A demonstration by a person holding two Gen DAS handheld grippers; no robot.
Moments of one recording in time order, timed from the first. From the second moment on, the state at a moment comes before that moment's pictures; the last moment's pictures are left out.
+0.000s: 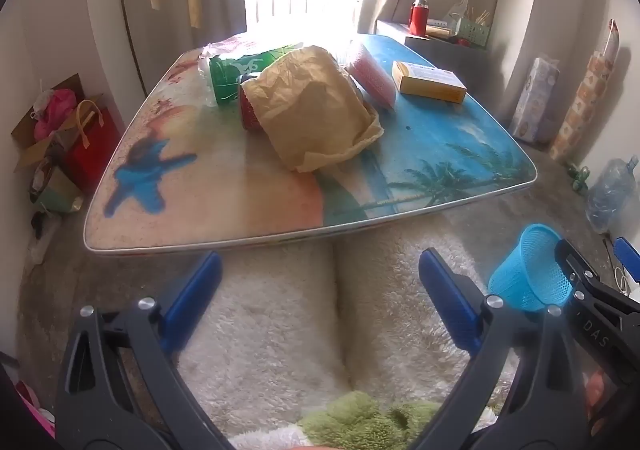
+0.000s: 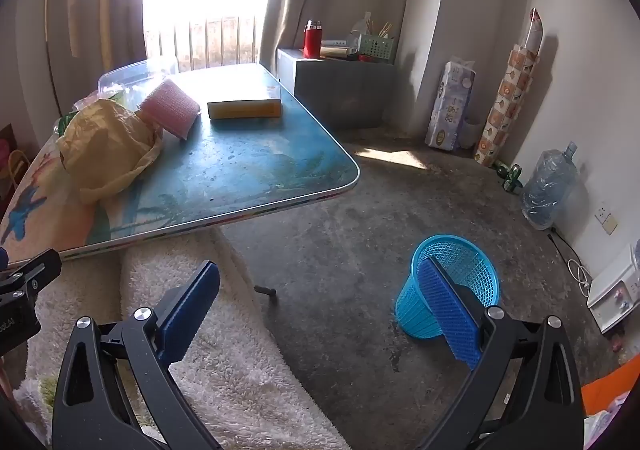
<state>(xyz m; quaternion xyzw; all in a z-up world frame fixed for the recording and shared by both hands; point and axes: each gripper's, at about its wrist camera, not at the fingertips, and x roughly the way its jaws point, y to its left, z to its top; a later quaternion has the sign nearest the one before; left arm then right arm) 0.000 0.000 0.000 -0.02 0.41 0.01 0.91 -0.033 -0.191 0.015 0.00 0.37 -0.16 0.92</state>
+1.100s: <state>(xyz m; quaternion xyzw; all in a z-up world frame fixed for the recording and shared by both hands) 0.000 0.003 0.000 -0.02 0.41 0.02 0.91 -0.035 -0.192 0.018 -0.01 0.36 -0.16 0.92</state>
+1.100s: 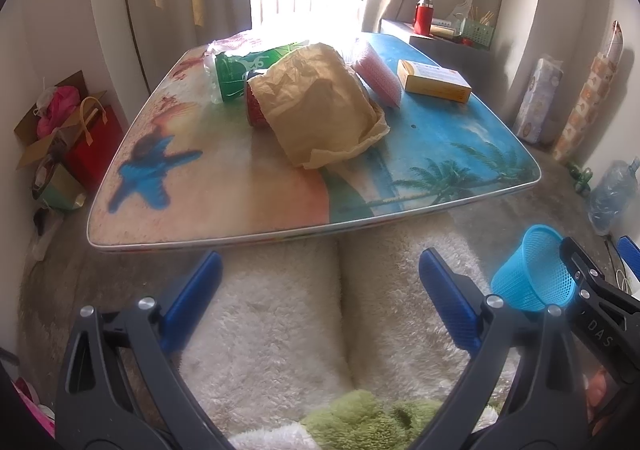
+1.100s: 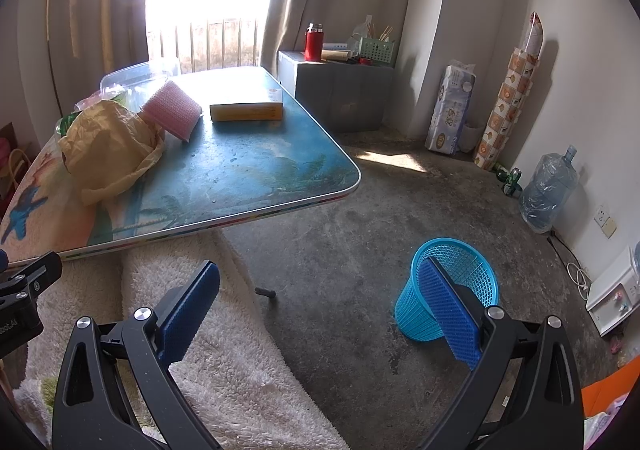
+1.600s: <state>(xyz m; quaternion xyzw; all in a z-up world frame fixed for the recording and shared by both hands) 0.000 0.004 -0.002 -0.02 0.41 0.02 0.91 -0.035 -0.191 0.018 -0.01 0.36 -0.16 0.92</state>
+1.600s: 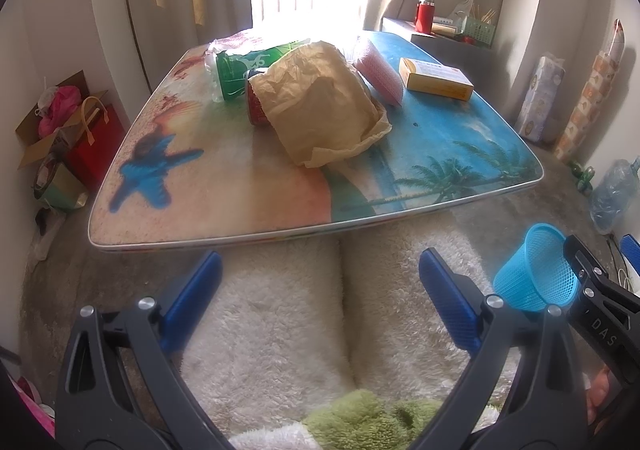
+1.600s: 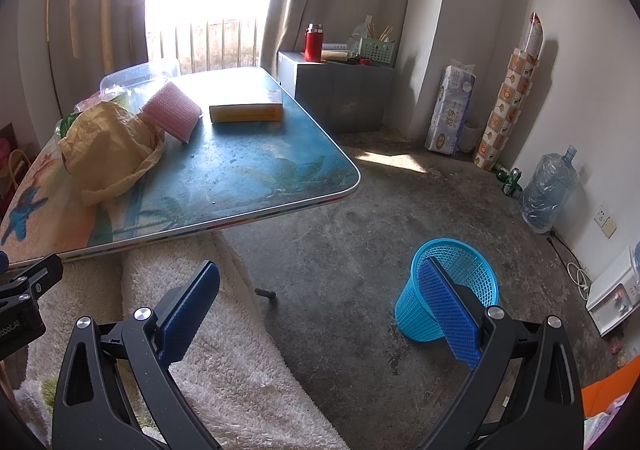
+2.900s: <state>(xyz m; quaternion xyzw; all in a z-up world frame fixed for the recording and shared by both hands) 0.002 0.006 -0.004 -0.02 0.43 0.03 0.90 -0.034 -0.192 0.017 -0.01 0.36 -0.16 0.92</state>
